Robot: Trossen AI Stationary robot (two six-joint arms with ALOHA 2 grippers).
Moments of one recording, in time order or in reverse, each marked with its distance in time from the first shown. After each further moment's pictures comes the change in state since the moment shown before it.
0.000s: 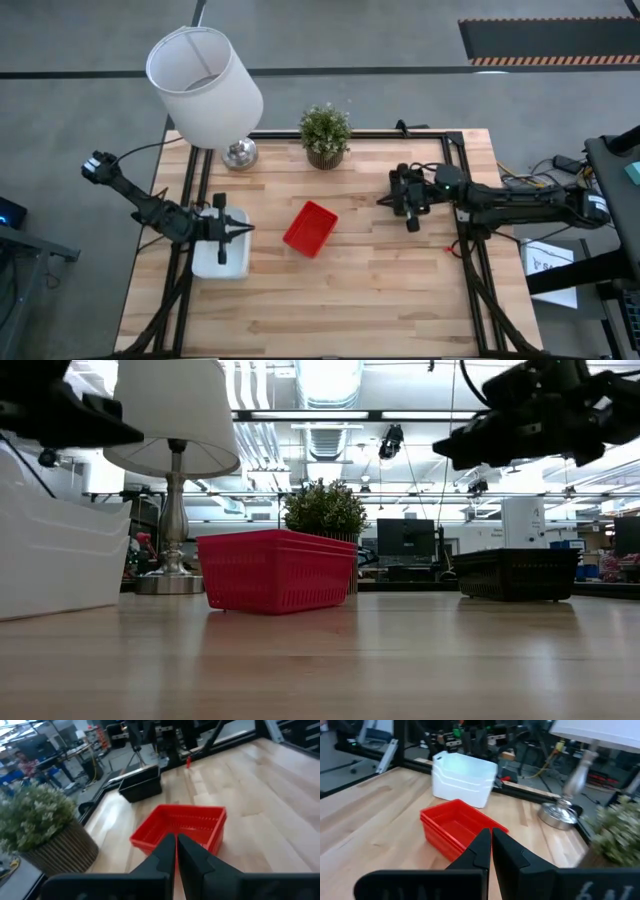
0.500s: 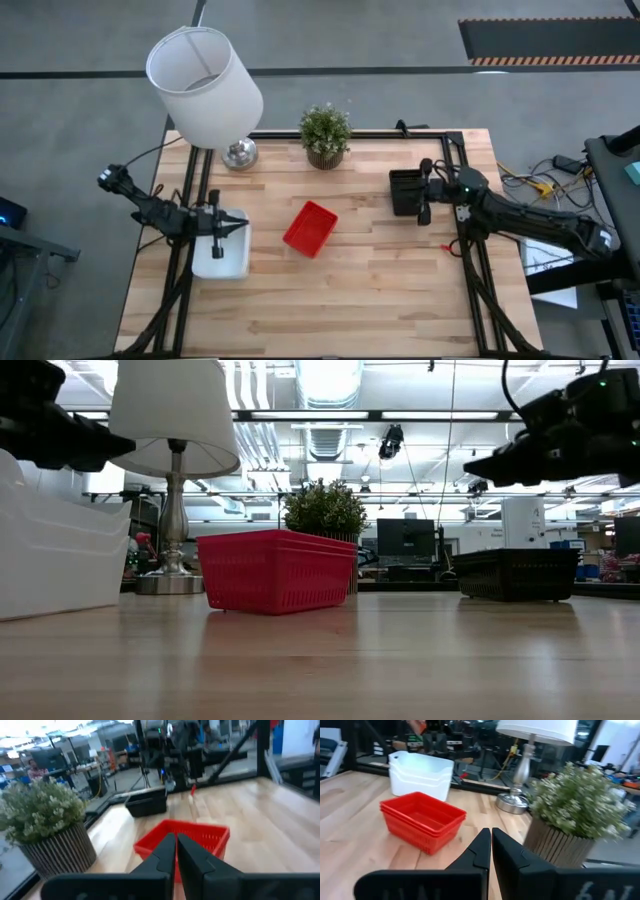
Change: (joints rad) left arm 0.015 -0.315 -0.173 0.005 0.002 0.001; right arm -0.205 -0.358 -0.209 -0.062 0.006 0.045
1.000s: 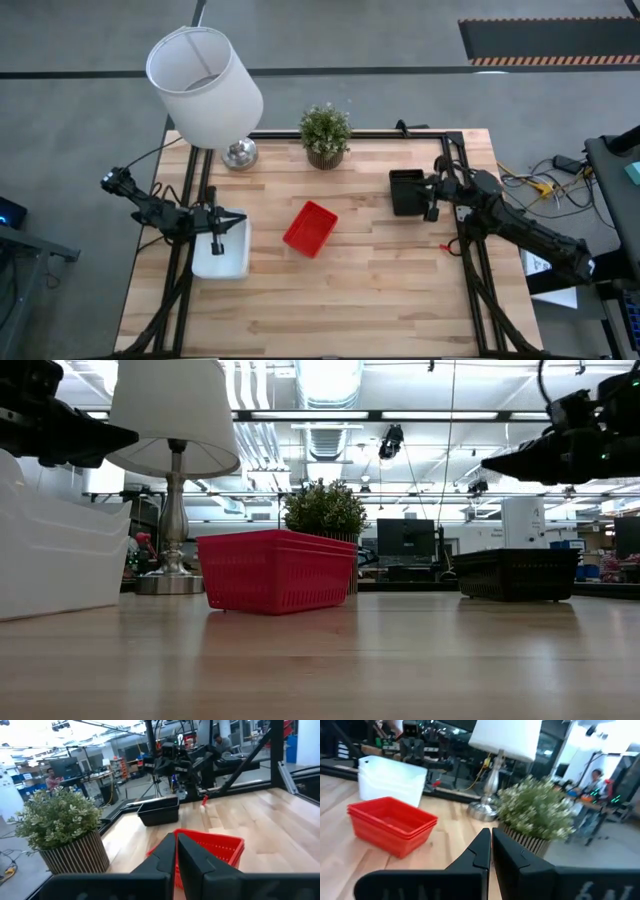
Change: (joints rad) left arm 0.001 -0.073 -0.011 0.020 -0.046 0.051; right arm -0.126 -0.375 -0.056 -0.218 -0.002 -0.036
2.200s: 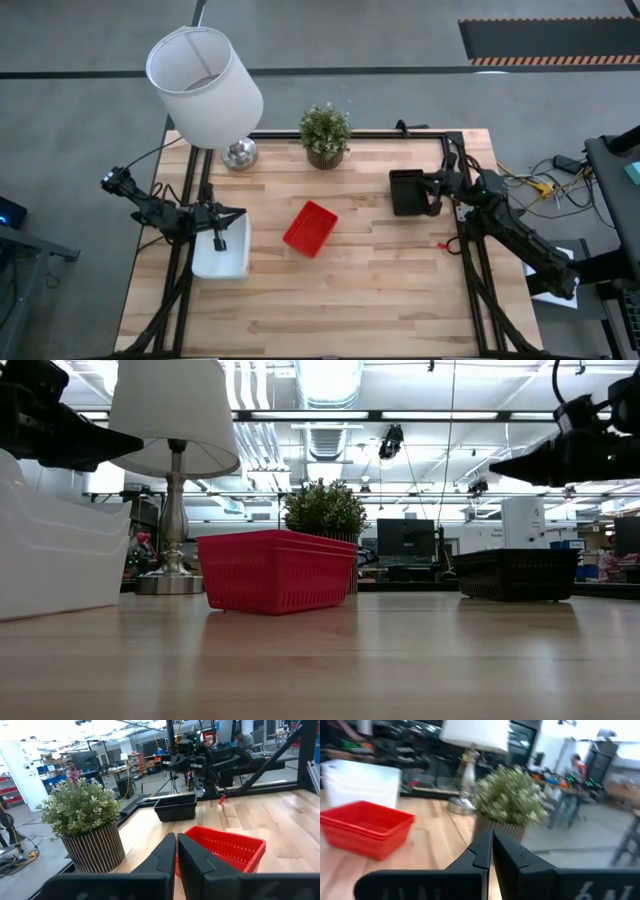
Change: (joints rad) left arm 0.000 0.003 -0.004 0.015 -0.106 -0.021; right arm -0.156 -0.147 0.000 -0.160 -0.029 0.084
